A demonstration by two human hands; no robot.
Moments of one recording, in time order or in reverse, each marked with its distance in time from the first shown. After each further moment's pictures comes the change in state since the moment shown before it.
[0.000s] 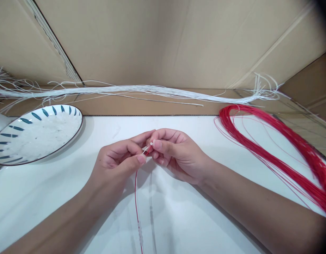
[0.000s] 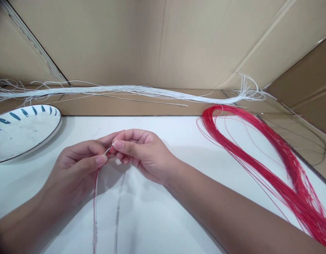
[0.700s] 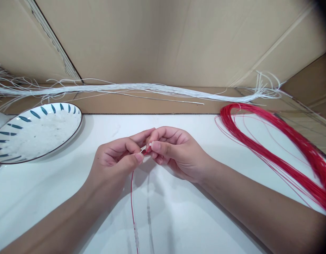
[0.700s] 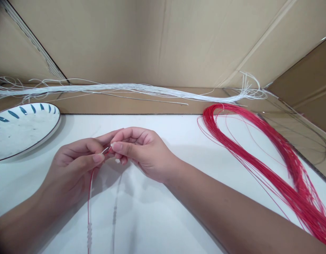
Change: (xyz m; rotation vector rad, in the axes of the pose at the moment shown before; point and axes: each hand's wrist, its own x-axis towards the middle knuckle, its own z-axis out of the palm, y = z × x) left_hand 0.001 0.000 0.001 0.023 0.039 0.015; right_hand 0.001 0.001 0.001 -0.135 0.021 -0.037
